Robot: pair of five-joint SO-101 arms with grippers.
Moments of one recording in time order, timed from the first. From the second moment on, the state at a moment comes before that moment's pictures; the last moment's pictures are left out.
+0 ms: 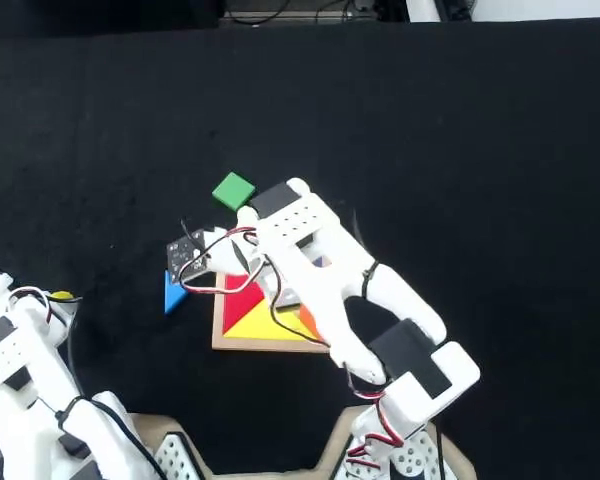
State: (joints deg) left arm -48.4 -41.8 69.8 48.3 4.4; right arm -34.7 7.5 16.2 81.7 66.0
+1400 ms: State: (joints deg) left arm -48.4 -41.8 69.8 48.3 4.4; right arm -31.0 13.2 20.8 69.9 66.2
